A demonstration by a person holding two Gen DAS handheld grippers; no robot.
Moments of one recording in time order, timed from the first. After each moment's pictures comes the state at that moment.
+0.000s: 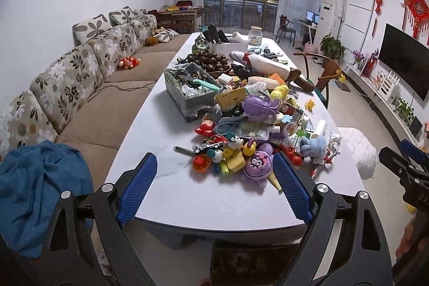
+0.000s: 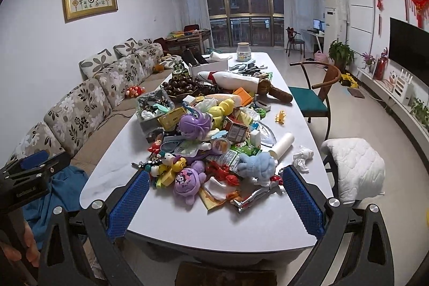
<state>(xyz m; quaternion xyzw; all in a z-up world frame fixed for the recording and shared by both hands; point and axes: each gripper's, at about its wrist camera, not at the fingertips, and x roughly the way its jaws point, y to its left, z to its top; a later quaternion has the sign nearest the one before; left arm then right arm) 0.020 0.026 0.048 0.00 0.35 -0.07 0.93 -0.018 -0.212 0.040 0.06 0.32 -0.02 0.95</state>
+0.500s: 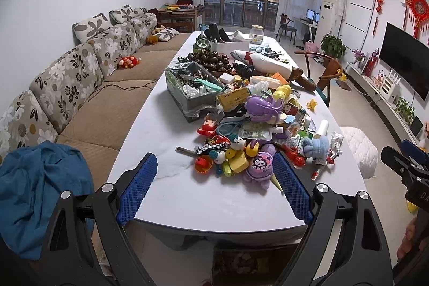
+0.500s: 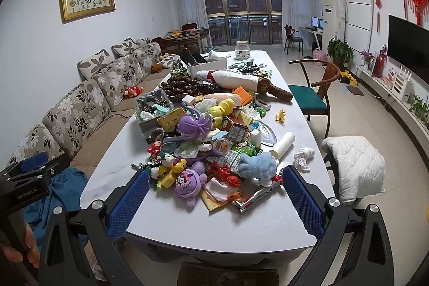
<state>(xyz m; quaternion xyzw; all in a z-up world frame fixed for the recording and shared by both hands) 0.027 0.029 0.050 0.00 0.35 -0.07 0.93 -0.015 -0.211 0.040 0.06 0.32 -0.02 0.94</state>
